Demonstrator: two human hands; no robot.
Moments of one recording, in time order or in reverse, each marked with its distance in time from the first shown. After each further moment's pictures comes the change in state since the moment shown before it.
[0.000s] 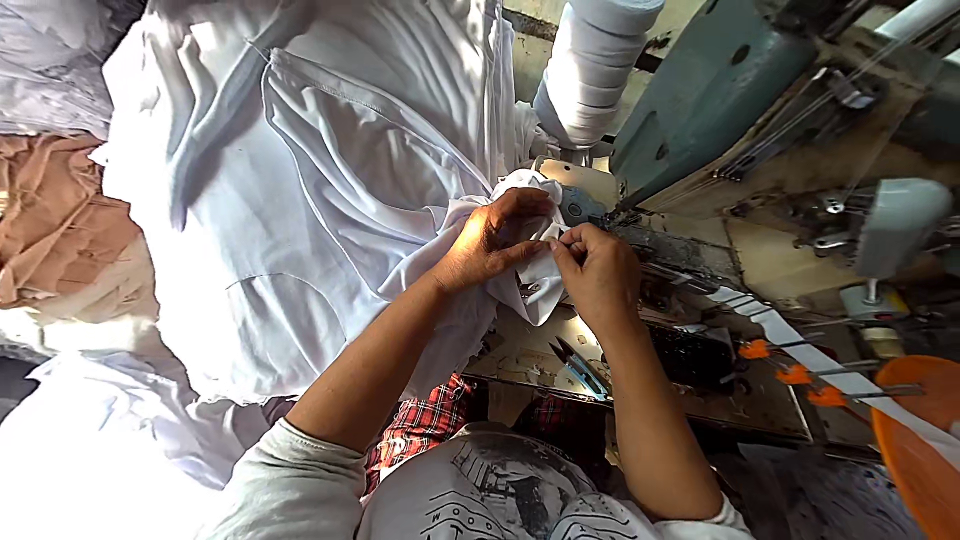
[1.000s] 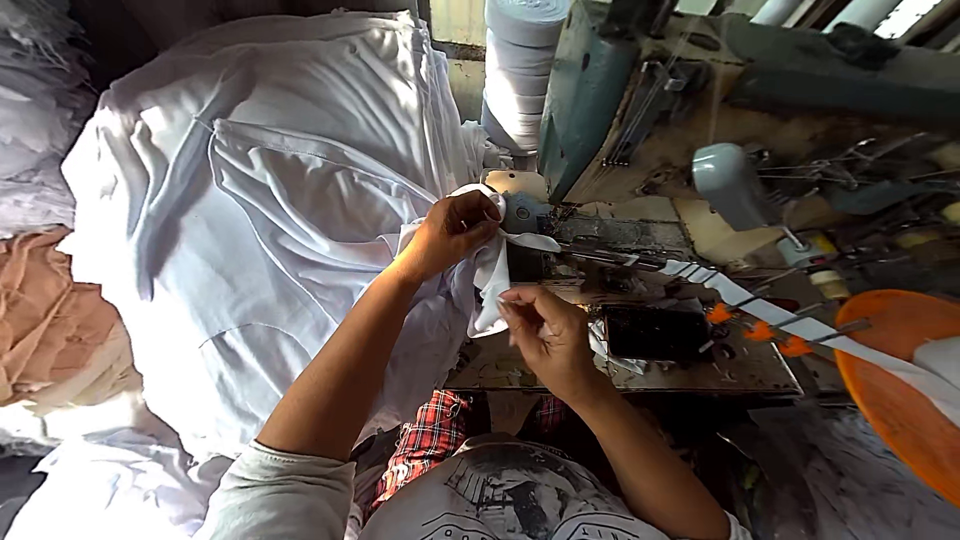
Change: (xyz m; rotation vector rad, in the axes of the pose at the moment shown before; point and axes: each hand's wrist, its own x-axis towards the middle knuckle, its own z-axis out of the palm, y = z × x) left_hand 0.036 0.016 -0.010 0.255 -0.150 -0.220; right_hand -0.069 0.012 0.017 0.666 0.153 -0.252
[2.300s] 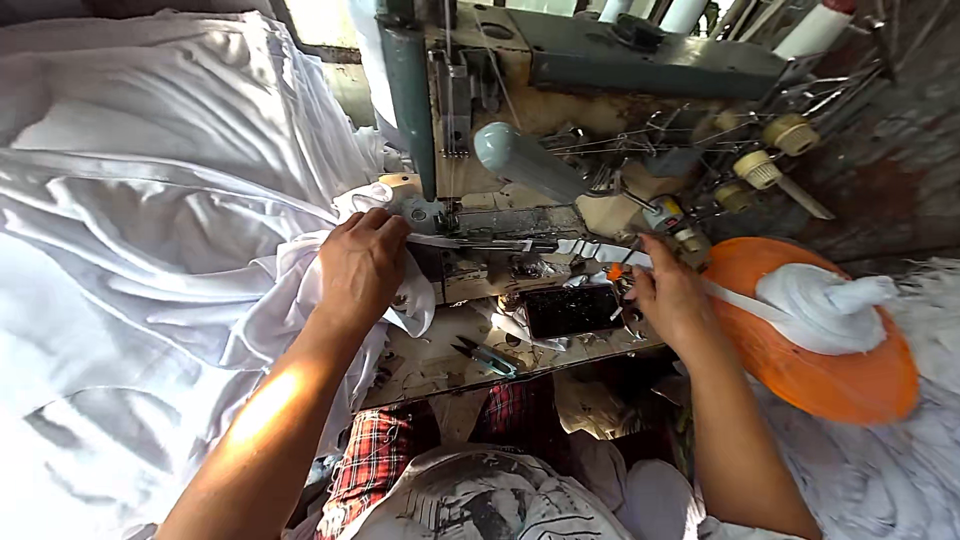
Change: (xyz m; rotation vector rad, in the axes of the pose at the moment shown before) left_hand -0.009 0.042 0.046 0.733 0.180 0.095; right_hand -0.019 0.001 -0.224 -0.904 -0.047 0.619
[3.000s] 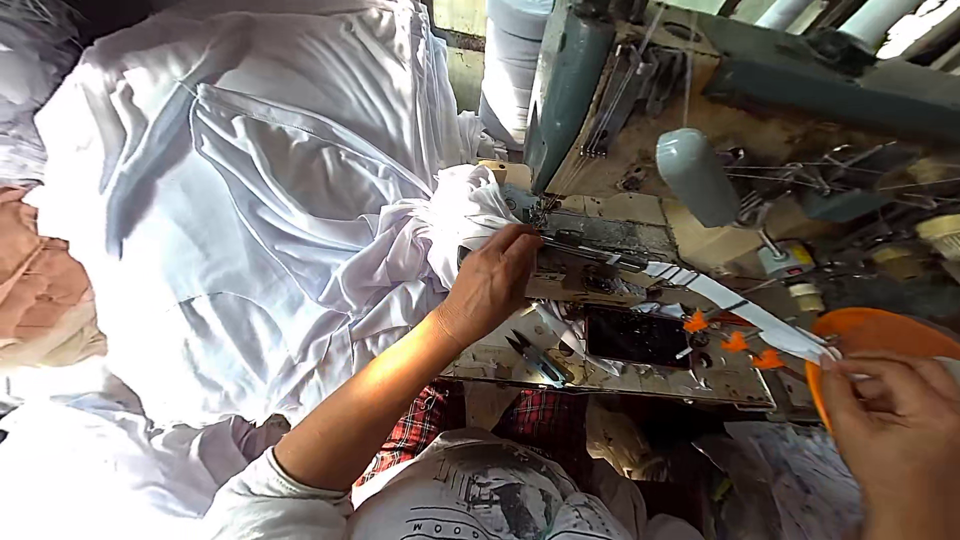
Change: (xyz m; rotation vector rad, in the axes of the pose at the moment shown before) left_hand -0.021 0.039 0.021 -0.292 0.075 0.058; right_hand -0.040 0.073 -0.033 -0.047 0.370 -0.239
